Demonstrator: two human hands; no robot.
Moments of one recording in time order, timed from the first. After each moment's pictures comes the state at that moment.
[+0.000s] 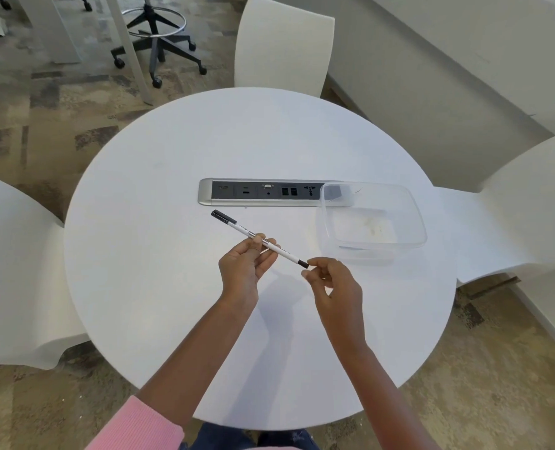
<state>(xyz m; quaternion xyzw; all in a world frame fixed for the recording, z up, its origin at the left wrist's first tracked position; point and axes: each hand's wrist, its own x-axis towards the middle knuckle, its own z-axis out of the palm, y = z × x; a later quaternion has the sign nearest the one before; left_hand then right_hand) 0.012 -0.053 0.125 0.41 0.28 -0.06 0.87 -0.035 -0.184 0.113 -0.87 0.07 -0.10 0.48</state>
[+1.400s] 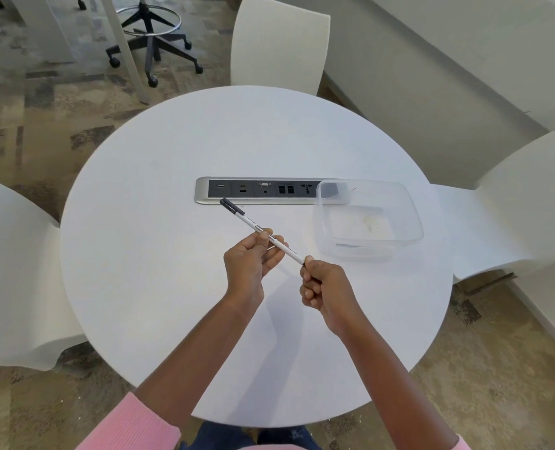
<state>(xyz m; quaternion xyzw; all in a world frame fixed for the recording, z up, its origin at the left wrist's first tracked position) 0.009 -0.063 0.136 0.44 0.25 -0.06 0.86 -0.017 -0.183 0.136 -0.64 0.20 0.17 0.72</state>
